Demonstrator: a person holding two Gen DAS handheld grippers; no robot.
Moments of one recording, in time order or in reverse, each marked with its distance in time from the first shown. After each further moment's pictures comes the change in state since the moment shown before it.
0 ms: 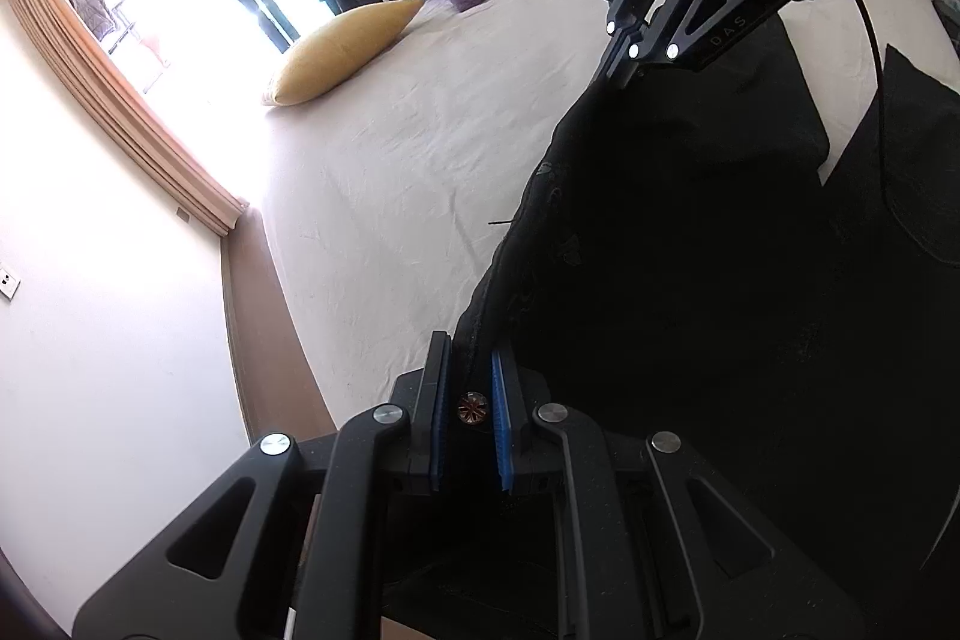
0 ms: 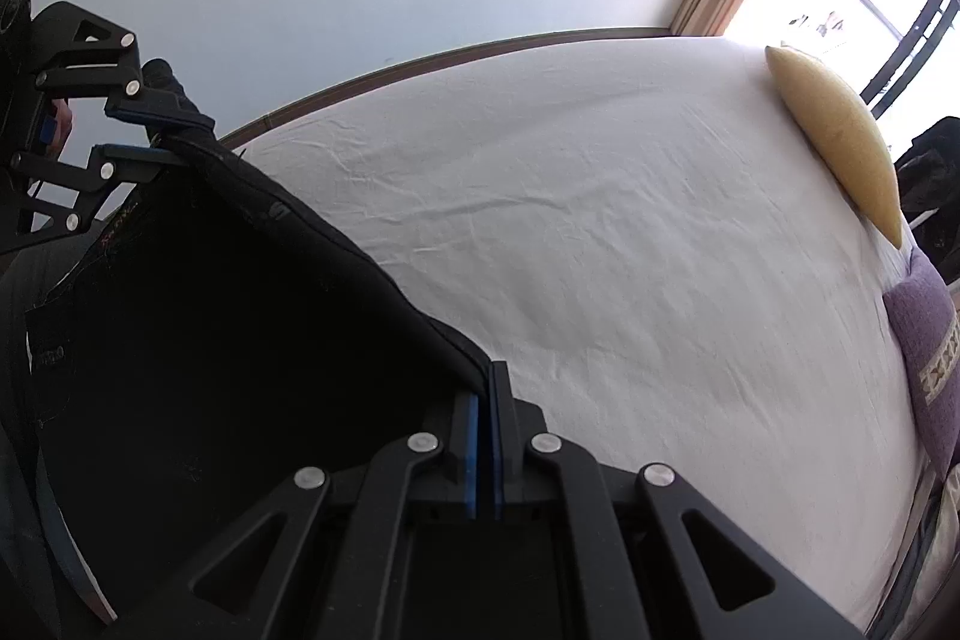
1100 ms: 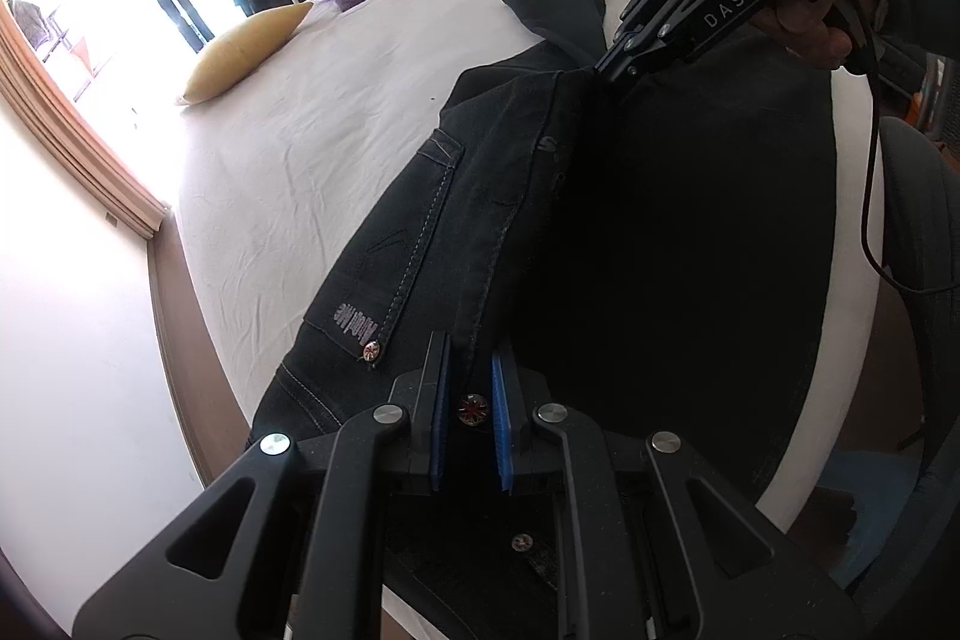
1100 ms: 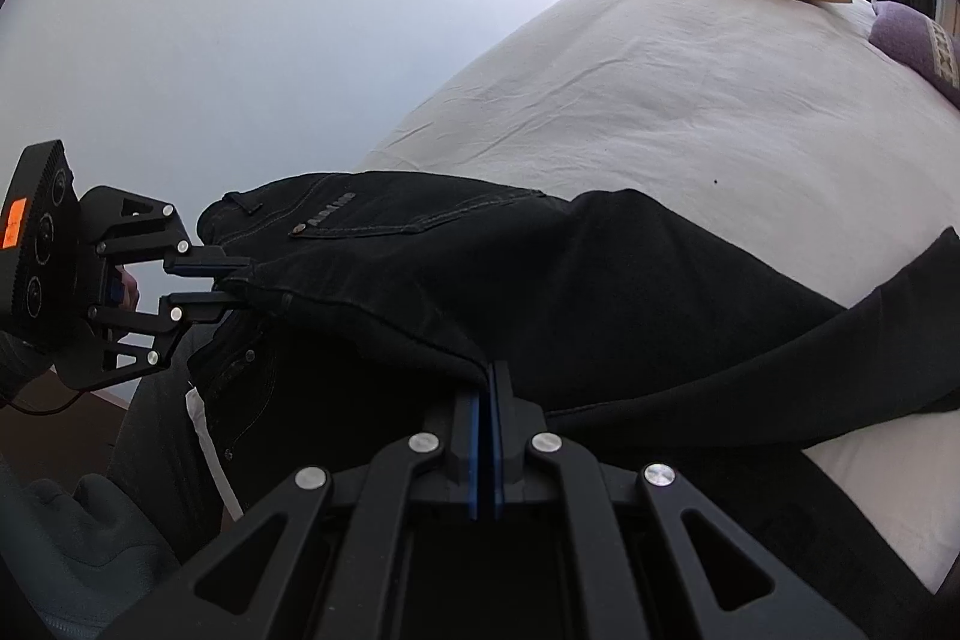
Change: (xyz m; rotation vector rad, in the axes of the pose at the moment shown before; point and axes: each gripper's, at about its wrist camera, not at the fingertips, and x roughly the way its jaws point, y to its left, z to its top) left arm -0.100 -0.136 -0.080 0.076 0.015 -0.196; right arm -0.045 0.121 -0.132 0.496 -0.167 0.228
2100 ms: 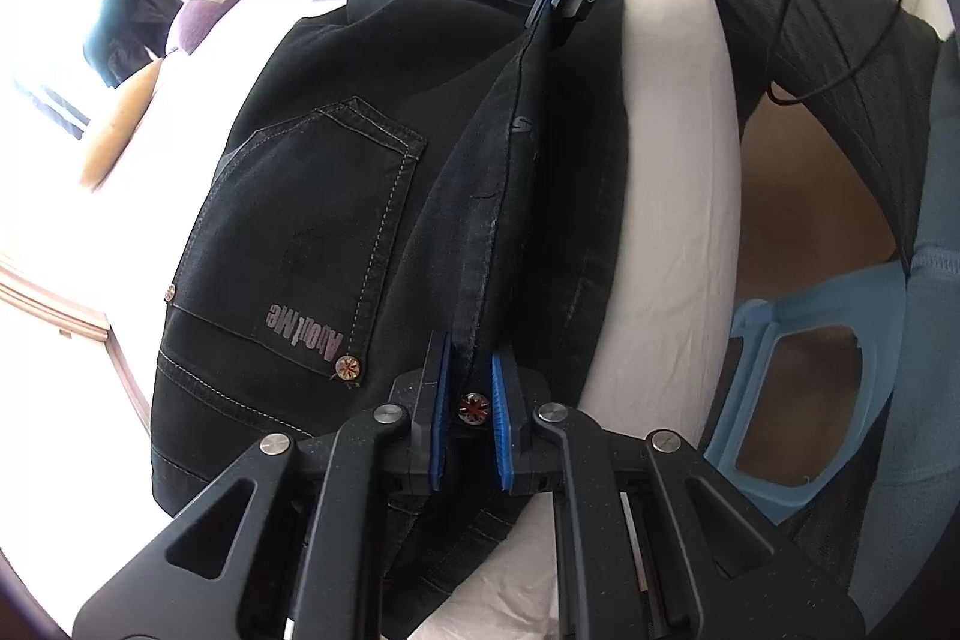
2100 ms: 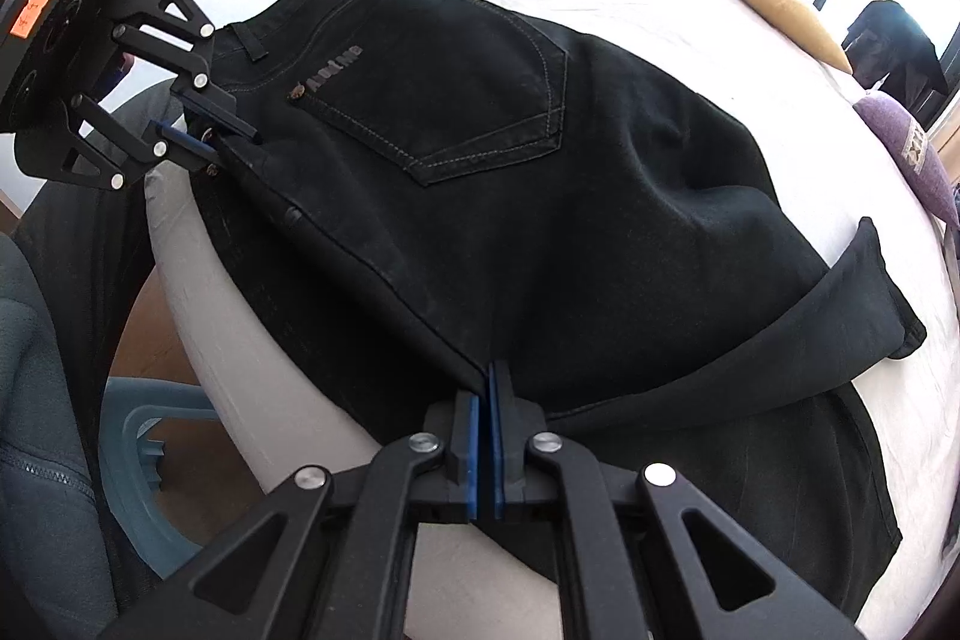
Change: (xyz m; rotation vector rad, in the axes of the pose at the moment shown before) left arm -0.016 -0.129 -0.071 0.351 0.050 -0.139; right arm 0.007 0.079 -0.127 -0.295 0.134 -0.287
